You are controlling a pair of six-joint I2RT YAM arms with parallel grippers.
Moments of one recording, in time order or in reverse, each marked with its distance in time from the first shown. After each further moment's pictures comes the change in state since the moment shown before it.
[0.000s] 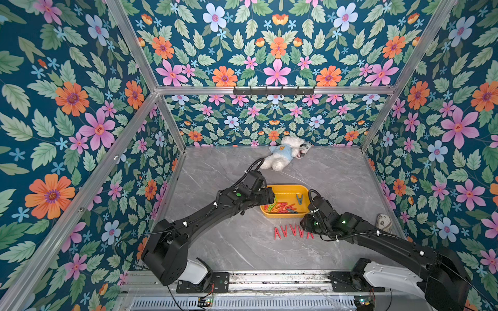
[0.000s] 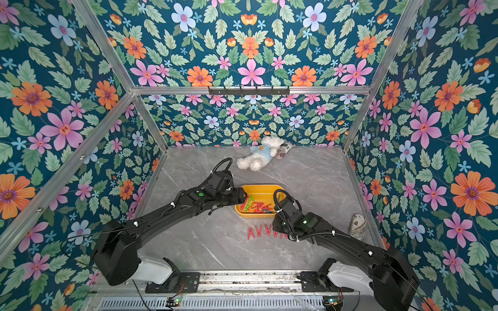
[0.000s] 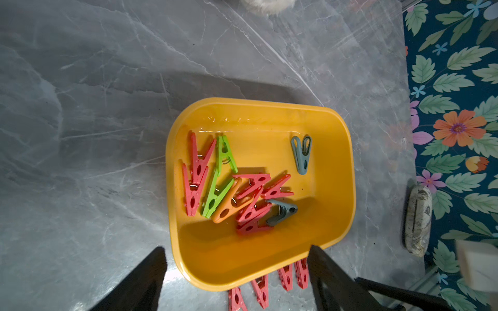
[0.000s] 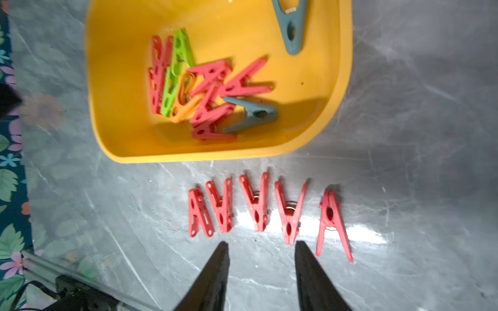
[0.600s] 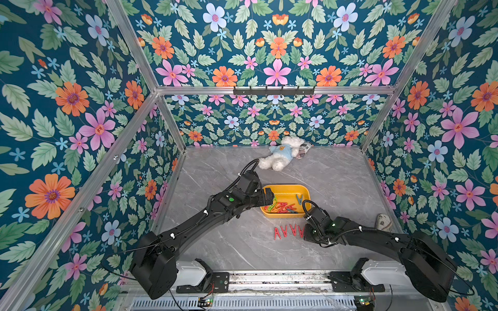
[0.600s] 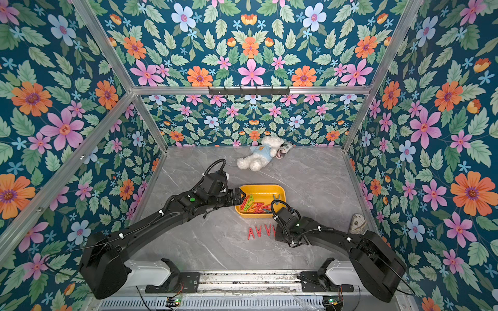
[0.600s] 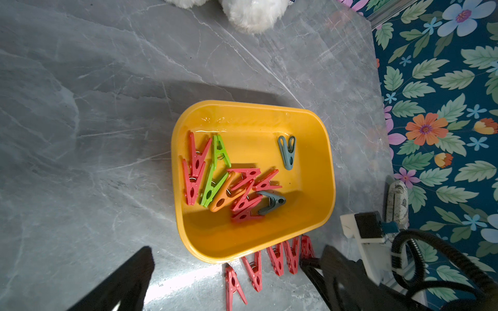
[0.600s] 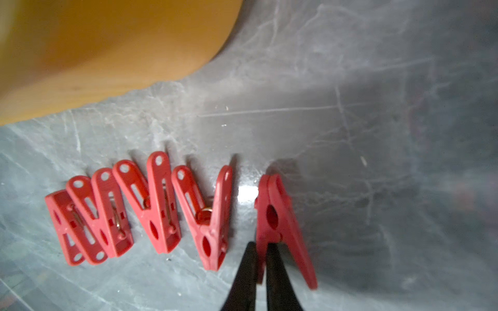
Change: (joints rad) left arm 0.001 -0.157 -0.079 0.002 0.005 0.005; right arm -0.002 0.179 -0.156 0.090 -0.033 0.055
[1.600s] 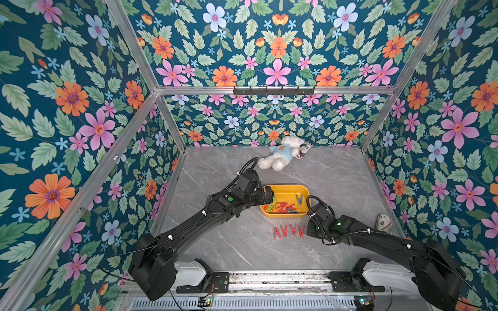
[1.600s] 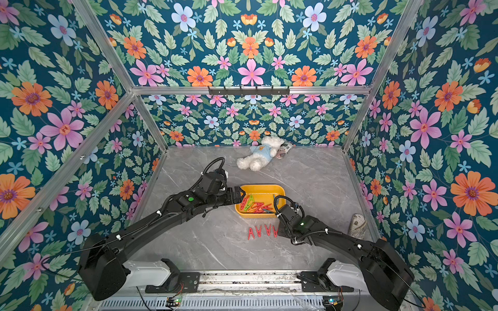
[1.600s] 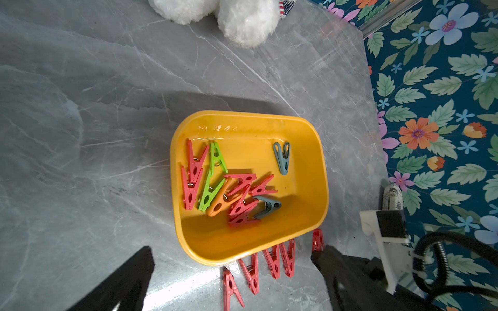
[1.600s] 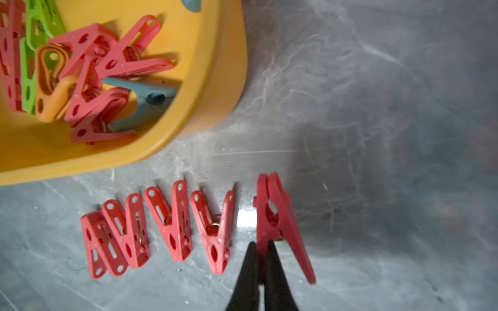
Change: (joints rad) left arm 0.000 -0.015 0.017 -0.006 -0.010 0.007; right arm -0.019 -0.060 0.029 -0.033 0.103 -0.028
